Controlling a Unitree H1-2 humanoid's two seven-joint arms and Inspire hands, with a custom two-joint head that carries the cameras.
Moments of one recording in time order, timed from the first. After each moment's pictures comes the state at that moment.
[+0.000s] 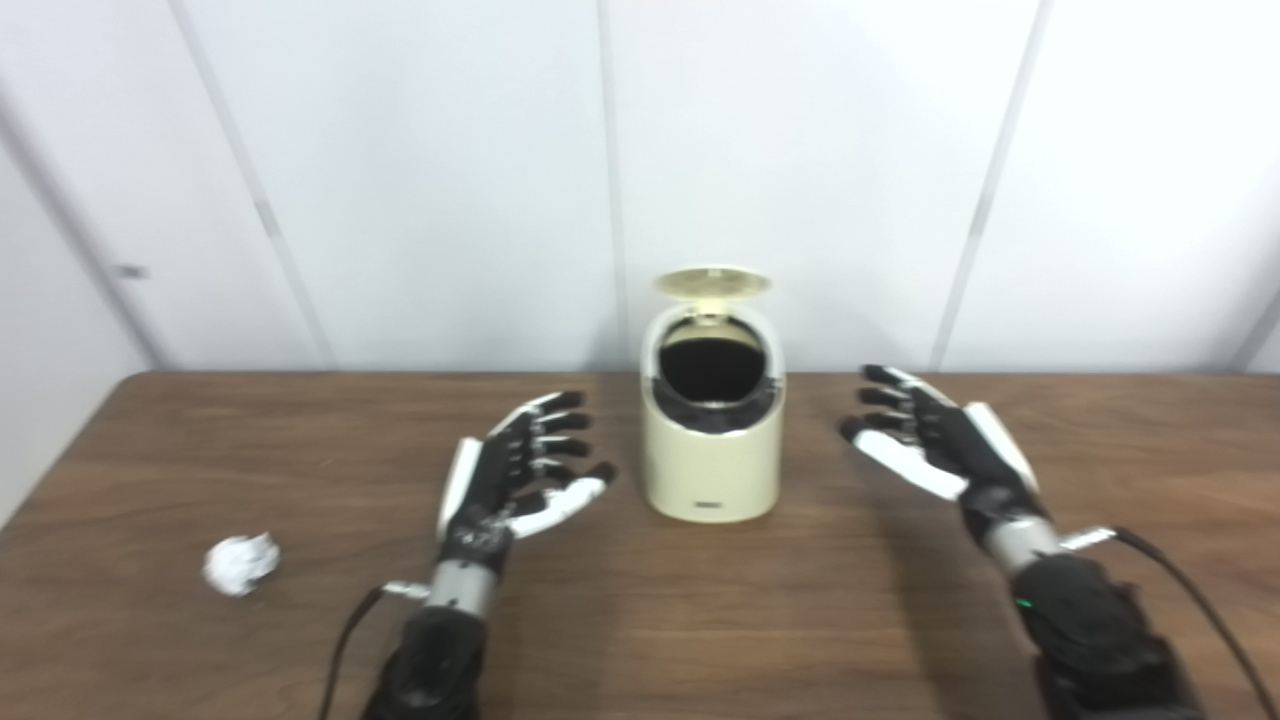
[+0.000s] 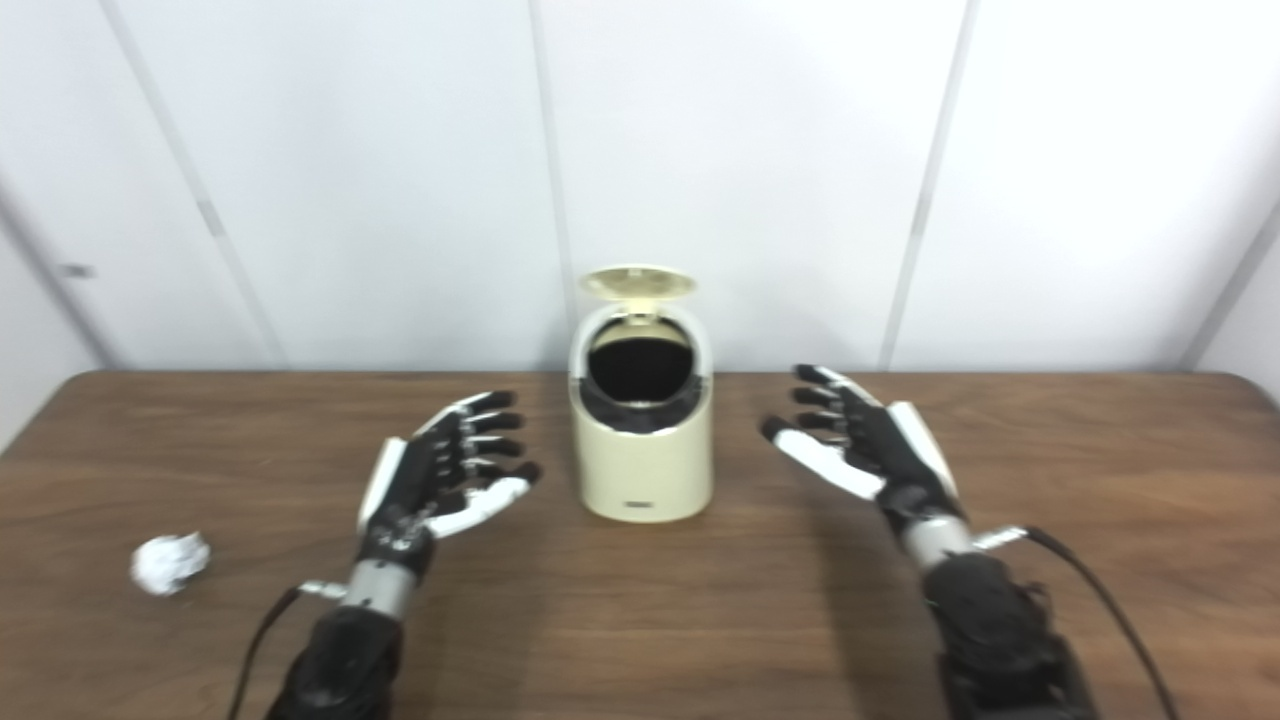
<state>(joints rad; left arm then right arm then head) -0.28 0.05 -0.01 0.13 0.10 -0.06 0.03 -0.37 -0.23 0.03 0.01 -0.17 0.24 0.10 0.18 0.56</state>
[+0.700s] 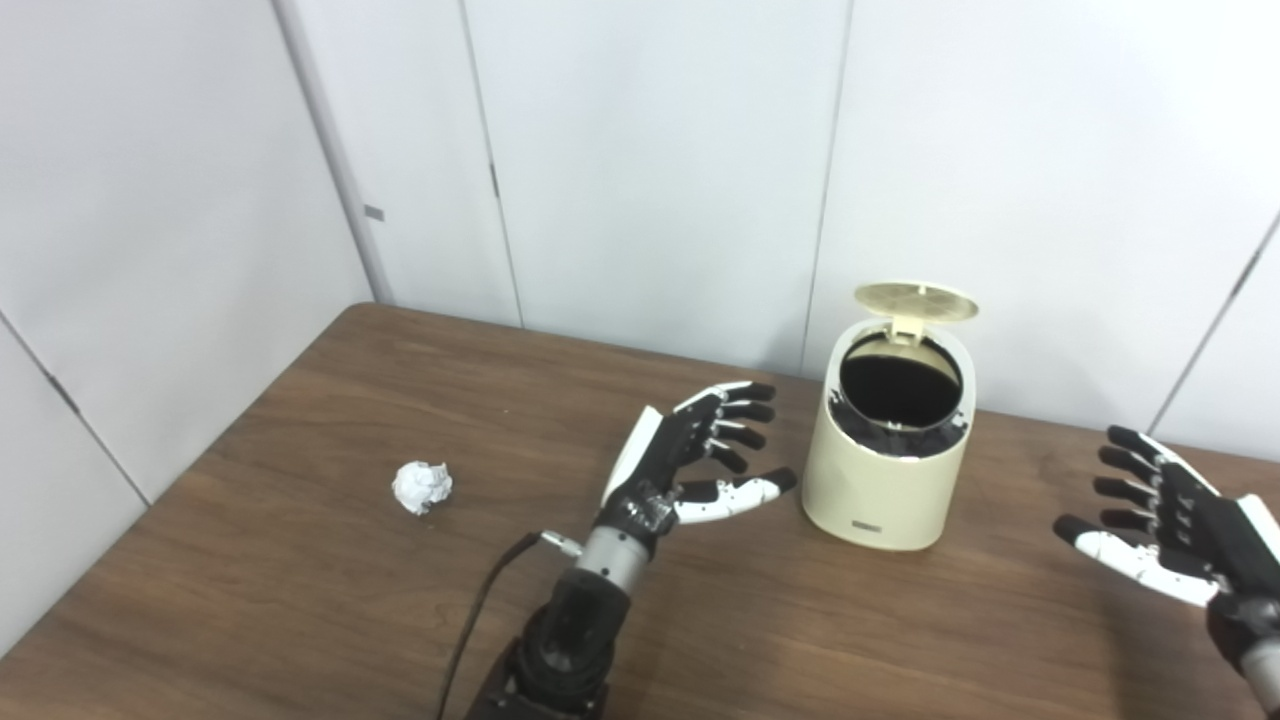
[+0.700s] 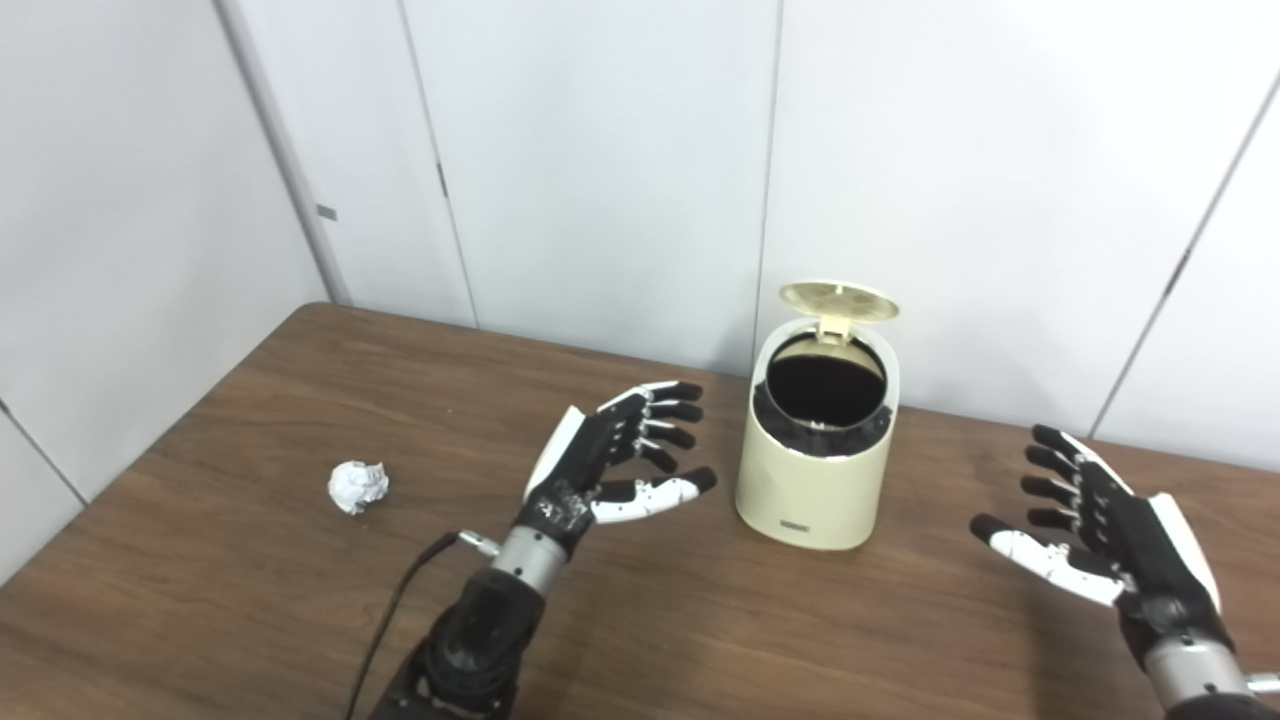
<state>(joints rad) -0.20 0.10 -0.04 -0.09 0.24 0.04 0.02 -0.35 -0.29 0.00 0.00 -0.11 0.27 0.15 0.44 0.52</state>
